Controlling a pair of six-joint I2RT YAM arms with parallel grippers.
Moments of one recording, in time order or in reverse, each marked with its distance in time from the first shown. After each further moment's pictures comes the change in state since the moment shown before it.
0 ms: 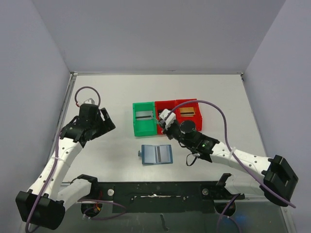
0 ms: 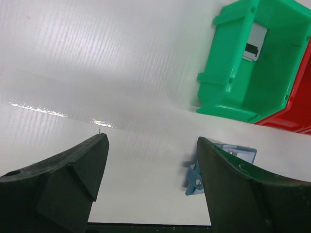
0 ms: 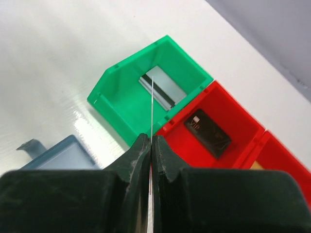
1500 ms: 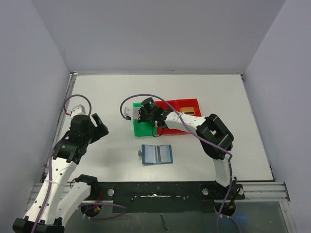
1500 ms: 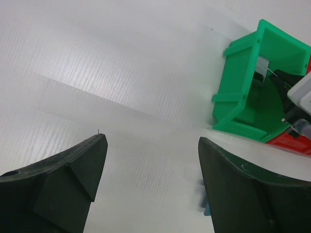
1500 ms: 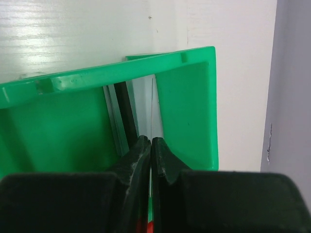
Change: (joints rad) left arm 0.027 -0.266 -0.132 0.032 -0.133 0.047; right arm -0.075 0.869 0.759 -0.328 -0.061 -0.689
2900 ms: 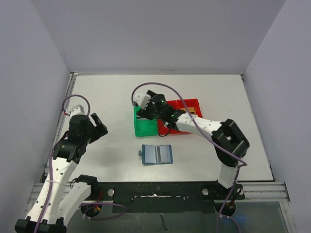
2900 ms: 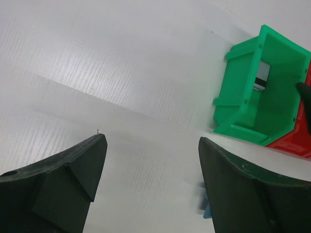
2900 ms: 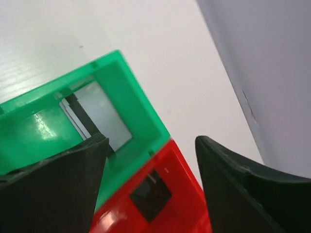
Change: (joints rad) left arm 0.039 0.002 -0.009 0.019 0.031 0.007; right arm -0.036 -0.074 -0.061 0.162 0.033 0.175
